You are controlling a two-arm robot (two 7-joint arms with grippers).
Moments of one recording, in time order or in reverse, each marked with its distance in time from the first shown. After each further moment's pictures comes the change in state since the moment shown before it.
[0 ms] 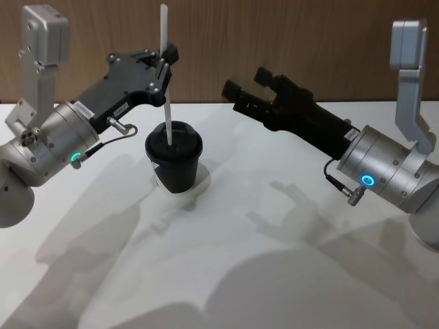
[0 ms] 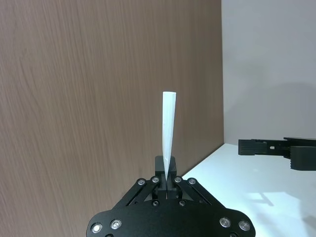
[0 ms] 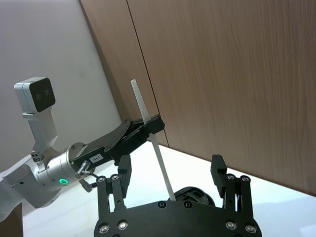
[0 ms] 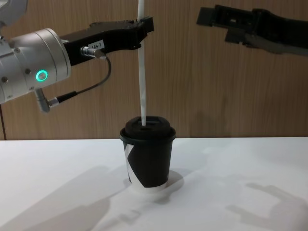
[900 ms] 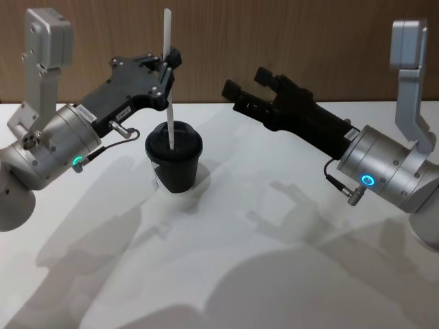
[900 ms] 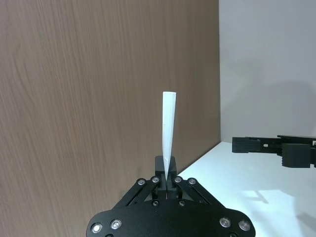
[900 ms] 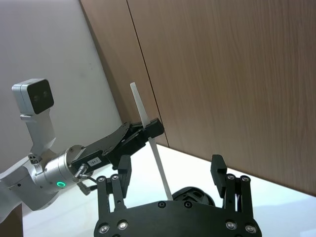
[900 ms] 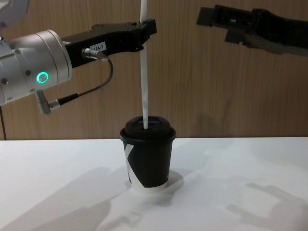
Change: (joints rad) left arm 0.019 -0.010 -0.016 -0.019 0.013 0.022 -0.010; right arm 0.000 0.000 0.000 0.000 0.000 0.000 0.000
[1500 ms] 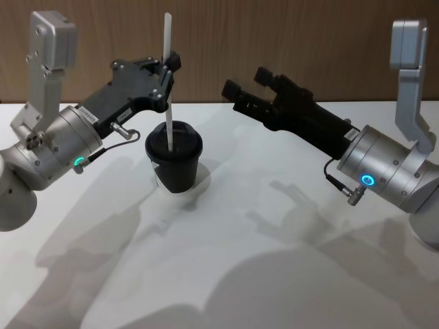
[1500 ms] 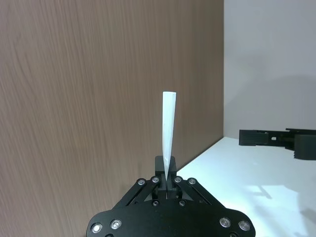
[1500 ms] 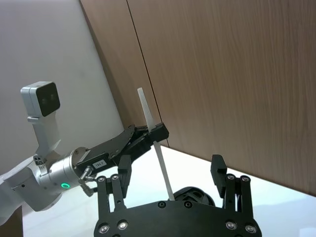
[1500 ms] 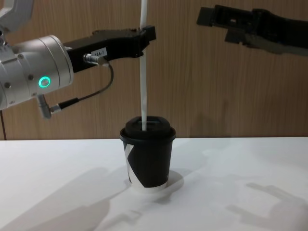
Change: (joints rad) left arm -0.003 -0.014 -0.006 0.023 0.018 0.013 -0.002; right arm 0.000 0.000 0.000 0.000 0.000 0.000 0.000
